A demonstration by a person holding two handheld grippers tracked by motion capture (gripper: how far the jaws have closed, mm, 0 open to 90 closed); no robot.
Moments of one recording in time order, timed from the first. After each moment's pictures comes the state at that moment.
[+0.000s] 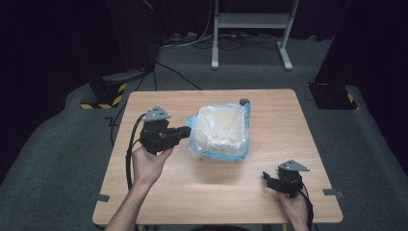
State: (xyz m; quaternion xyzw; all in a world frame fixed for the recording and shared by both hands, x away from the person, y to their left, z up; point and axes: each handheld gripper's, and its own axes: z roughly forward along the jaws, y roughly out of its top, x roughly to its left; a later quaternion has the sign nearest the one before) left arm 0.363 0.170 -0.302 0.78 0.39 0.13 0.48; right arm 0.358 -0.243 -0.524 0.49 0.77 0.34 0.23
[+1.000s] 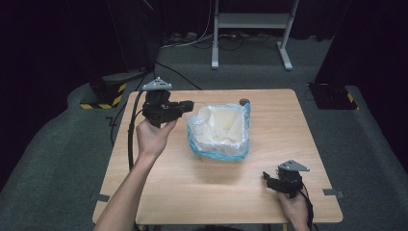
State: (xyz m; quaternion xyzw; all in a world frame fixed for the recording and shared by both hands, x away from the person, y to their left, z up) left arm 0.413 0.164 -0.269 0.76 0.39 0.13 0.50; right arm 0.358 -0.242 -0.524 0.49 0.77 0.34 0.23
